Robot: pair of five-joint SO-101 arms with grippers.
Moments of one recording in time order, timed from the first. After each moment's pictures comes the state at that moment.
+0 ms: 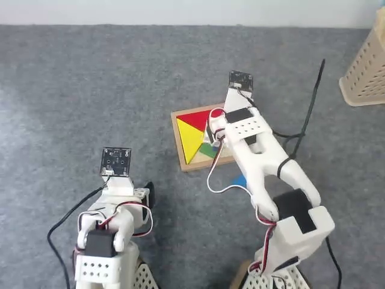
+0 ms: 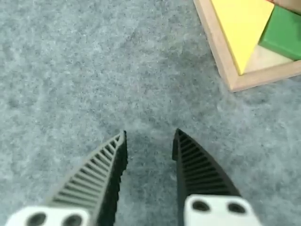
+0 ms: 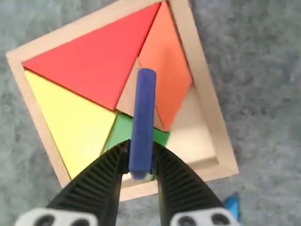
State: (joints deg) left arm -1.9 -103.4 96.7 72.9 8.0; right arm -24.6 9.5 17.6 53.5 -30.0
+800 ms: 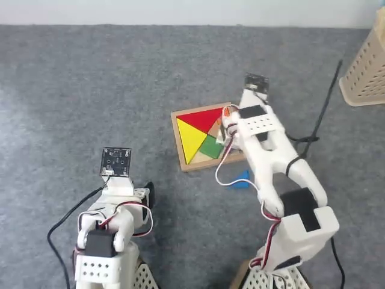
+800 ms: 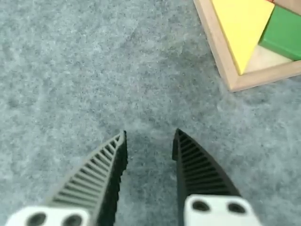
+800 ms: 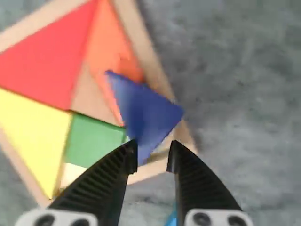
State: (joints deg) left arm -1.9 -103.4 96.7 72.9 8.0; right arm -18.7 9.5 17.6 59.4 -30.0
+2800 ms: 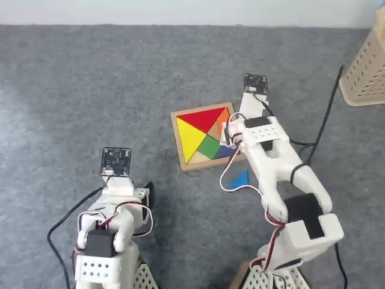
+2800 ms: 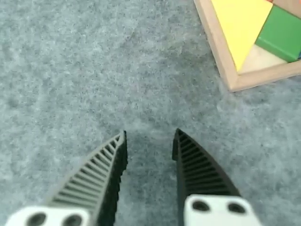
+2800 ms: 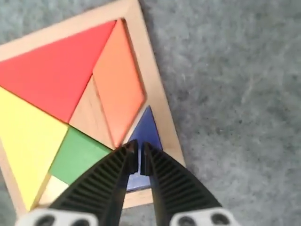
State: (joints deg) left arm -1.9 -103.4 96.7 72.9 8.0; right arm -17.9 6.2 27.0 43.8 -20.2
